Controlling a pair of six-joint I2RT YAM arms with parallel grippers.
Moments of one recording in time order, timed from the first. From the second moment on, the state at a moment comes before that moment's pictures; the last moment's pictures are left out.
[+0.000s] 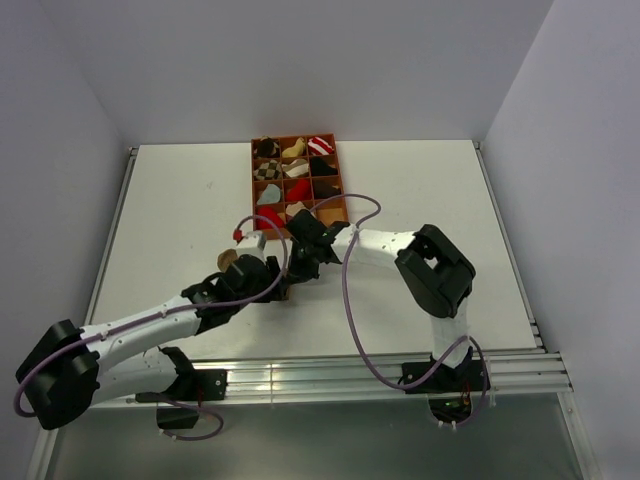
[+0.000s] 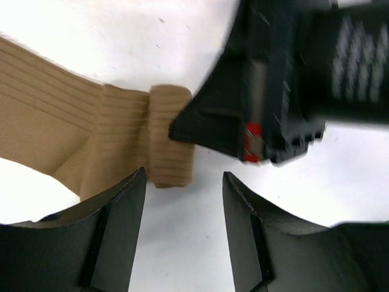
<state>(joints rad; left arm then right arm) -0.83 1.09 0.51 -0.08 -0.25 -0.74 0.84 1.93 1.26 -0.40 -0.13 1.01</state>
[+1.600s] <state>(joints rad) -1.14 1.56 0.71 -0.14 -0.72 -0.65 0.79 1.90 1.13 -0.23 -0.27 1.02</state>
